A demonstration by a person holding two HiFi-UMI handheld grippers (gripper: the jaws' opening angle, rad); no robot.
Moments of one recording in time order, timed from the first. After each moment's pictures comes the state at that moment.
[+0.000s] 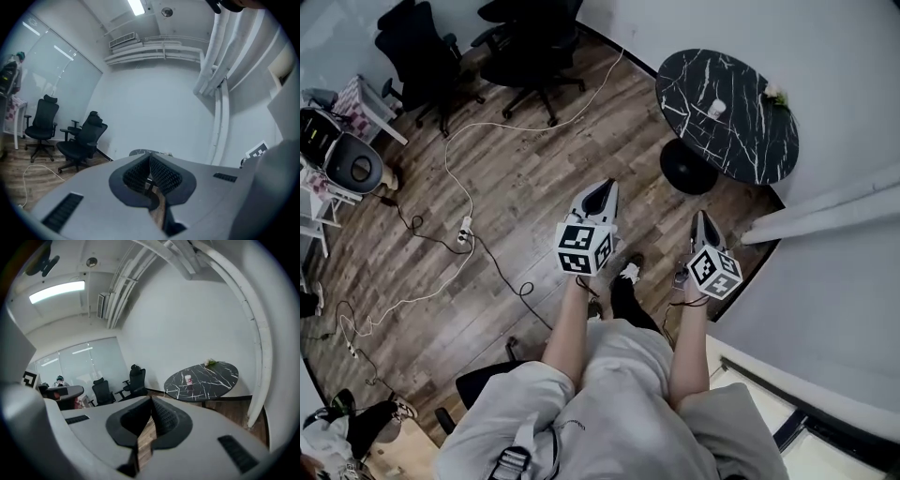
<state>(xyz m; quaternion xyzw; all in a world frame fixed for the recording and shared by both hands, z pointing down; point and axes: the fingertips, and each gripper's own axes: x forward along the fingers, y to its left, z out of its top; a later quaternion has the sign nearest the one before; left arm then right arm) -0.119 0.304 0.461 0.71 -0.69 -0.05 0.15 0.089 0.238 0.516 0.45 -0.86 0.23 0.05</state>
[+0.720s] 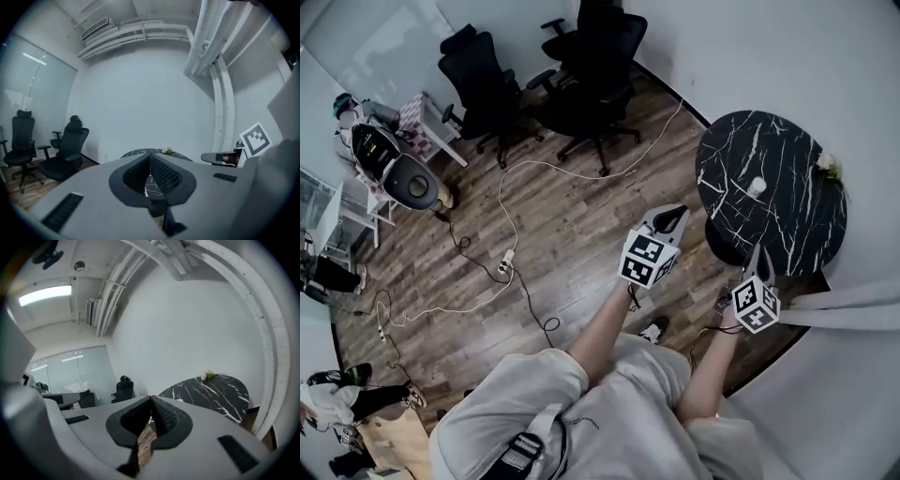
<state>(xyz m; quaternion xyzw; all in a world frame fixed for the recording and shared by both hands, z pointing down) -0.071 0.030 0.432 0.75 -0.65 0.05 0.11 0.121 -0.034 0.476 0.50 -0.84 0.22 0.00</state>
